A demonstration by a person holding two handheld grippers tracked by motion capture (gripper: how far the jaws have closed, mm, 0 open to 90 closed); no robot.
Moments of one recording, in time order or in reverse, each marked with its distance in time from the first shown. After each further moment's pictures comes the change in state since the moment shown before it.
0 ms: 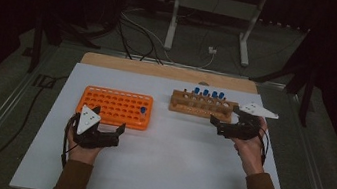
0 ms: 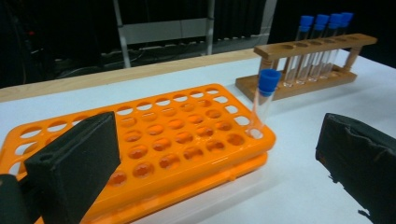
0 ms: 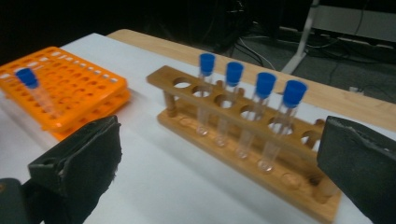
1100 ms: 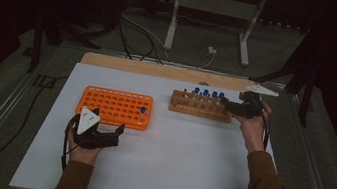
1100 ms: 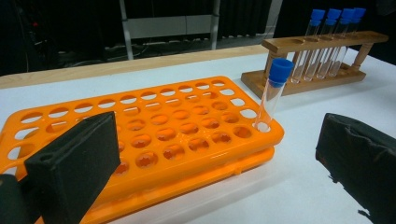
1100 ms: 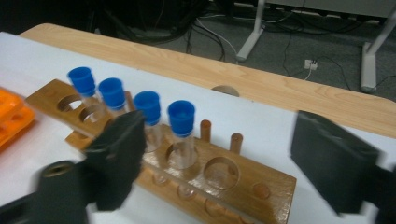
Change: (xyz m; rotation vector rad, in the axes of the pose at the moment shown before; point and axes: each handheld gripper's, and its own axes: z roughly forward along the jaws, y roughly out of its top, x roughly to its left) left arm 0.001 -0.007 0.003 0.008 0.010 -0.026; right arm -0.062 0.018 0.046 0.082 -0.159 0.085
